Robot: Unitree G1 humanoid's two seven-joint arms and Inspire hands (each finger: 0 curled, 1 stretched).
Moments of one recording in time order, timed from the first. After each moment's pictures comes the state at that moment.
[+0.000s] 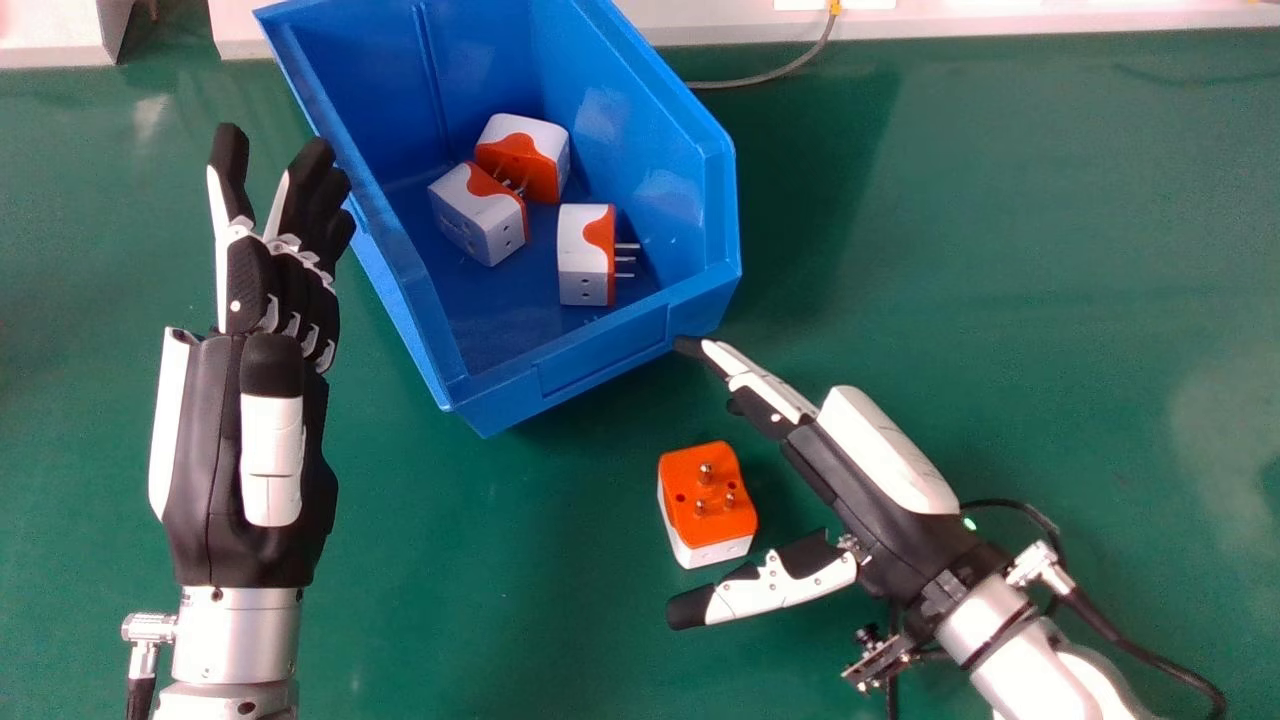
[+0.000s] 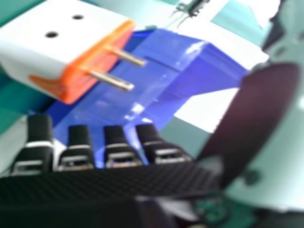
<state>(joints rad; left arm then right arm) 0.05 0.10 0.17 0.33 -0.33 -0.86 -0.40 -0.28 -0.30 0.30 0.87 -0.56 -0.88 -0.19</state>
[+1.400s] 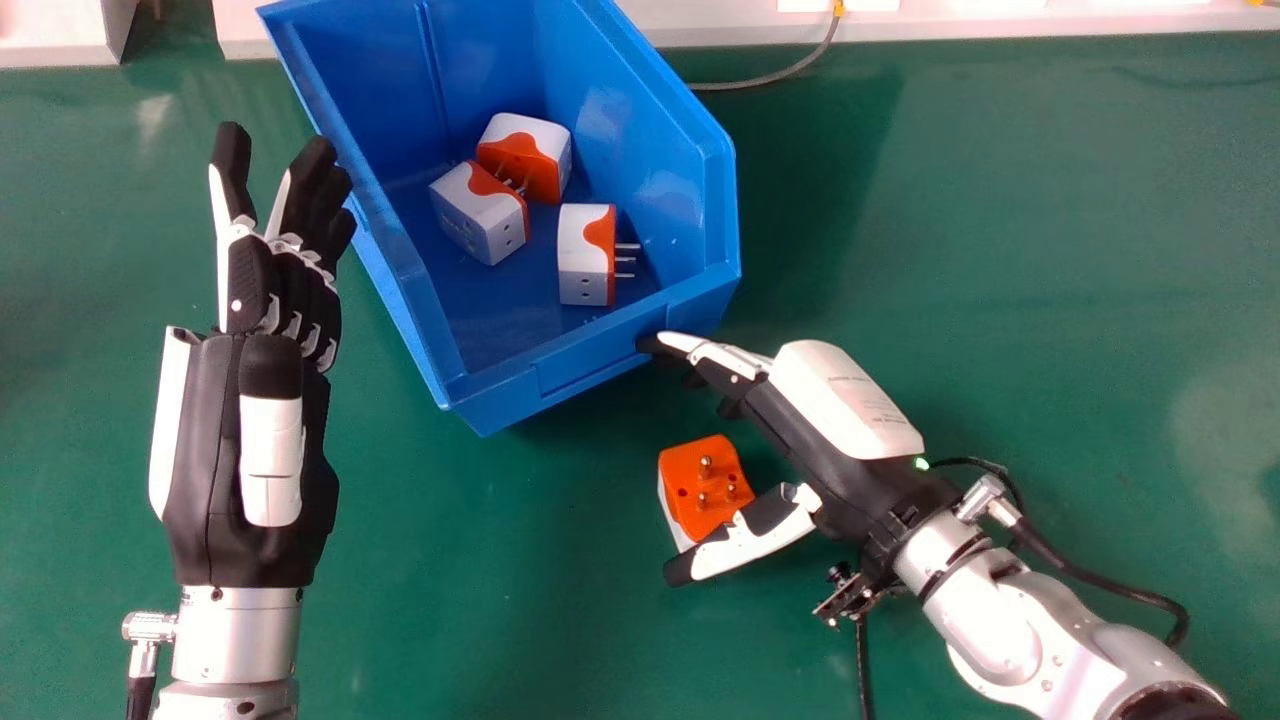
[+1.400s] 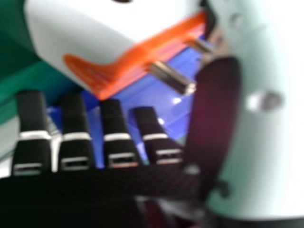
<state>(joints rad) 0.04 0.10 0.17 0.33 -0.33 -0.86 -0.41 -0.47 -0.28 0.44 1.03 -0.67 -0.75 -0.36</state>
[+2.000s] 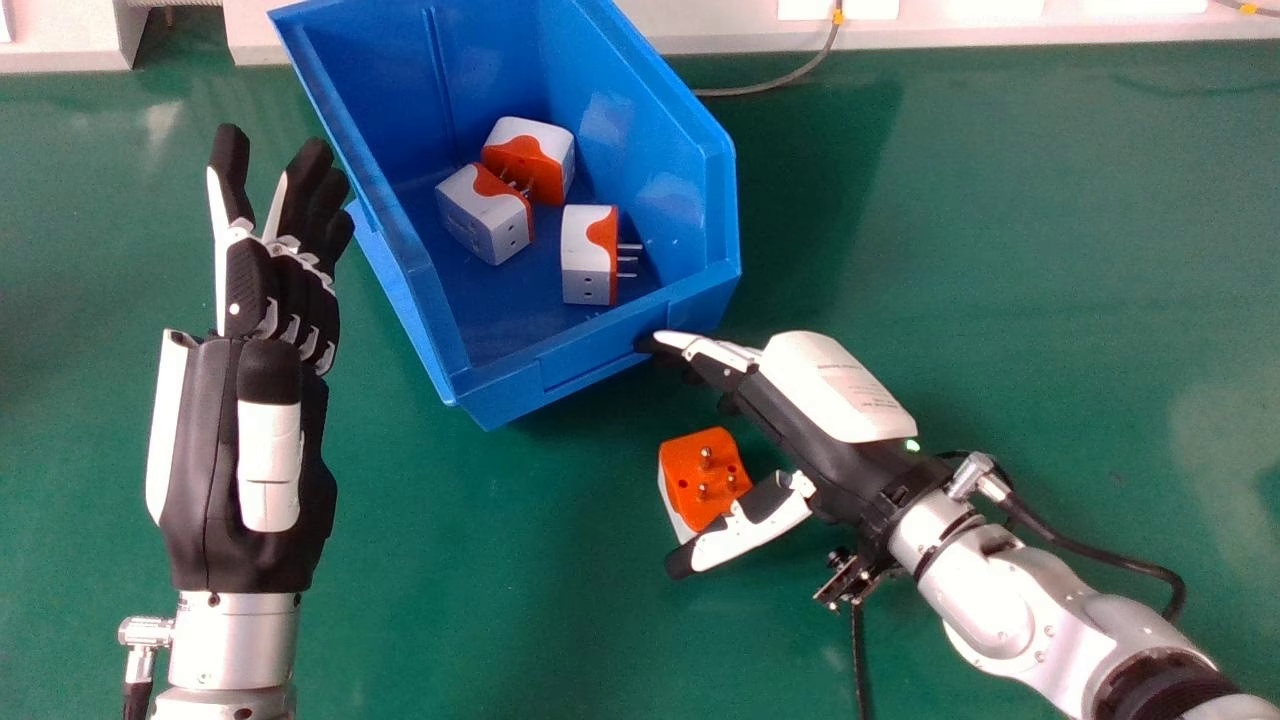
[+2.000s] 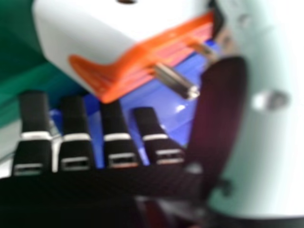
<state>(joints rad) 0.06 0.10 0.17 0.31 -0.33 -0.86 -0.41 -0.54 -0.28 0.49 1.10 -0.66 -0.71 -0.34</state>
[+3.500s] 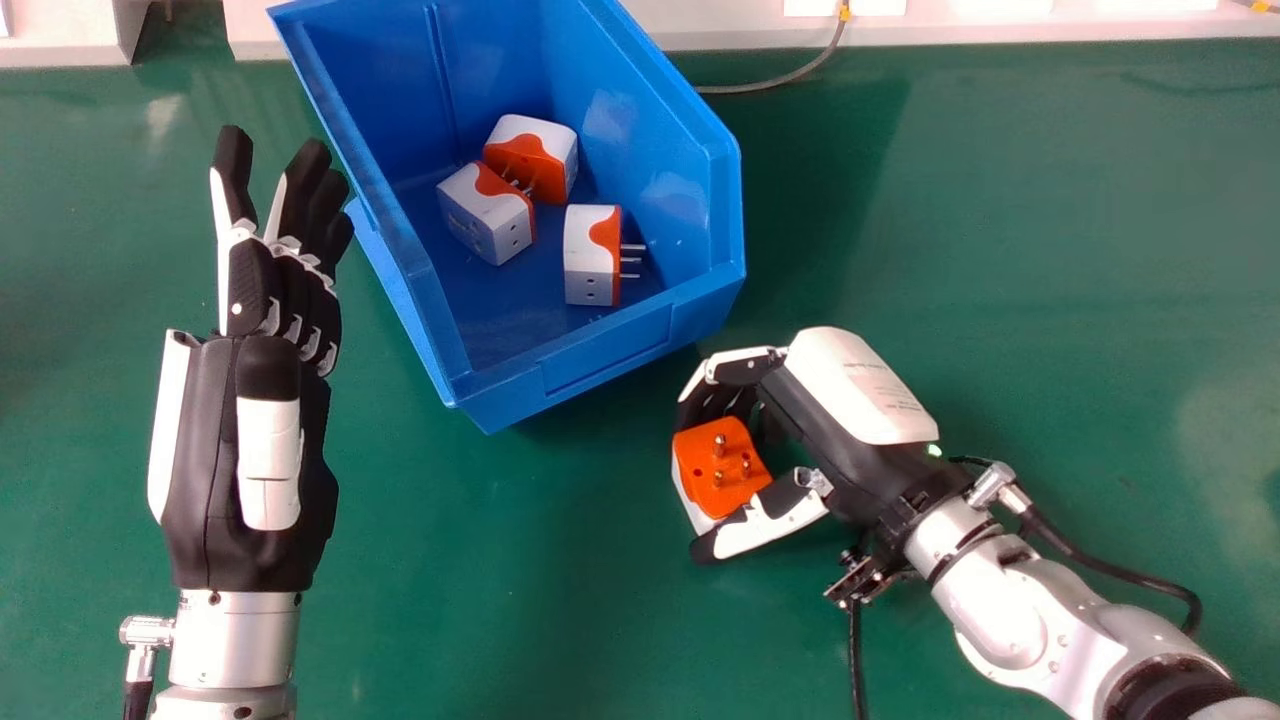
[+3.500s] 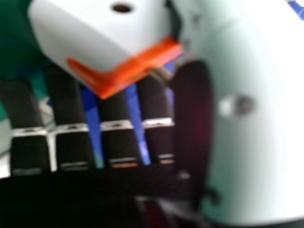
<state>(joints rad) 0.06 0.10 0.17 0.31 -0.34 -0.84 -0.41 -0.54 -0.29 0.48 1.14 -0.64 -0.77 -0.41</state>
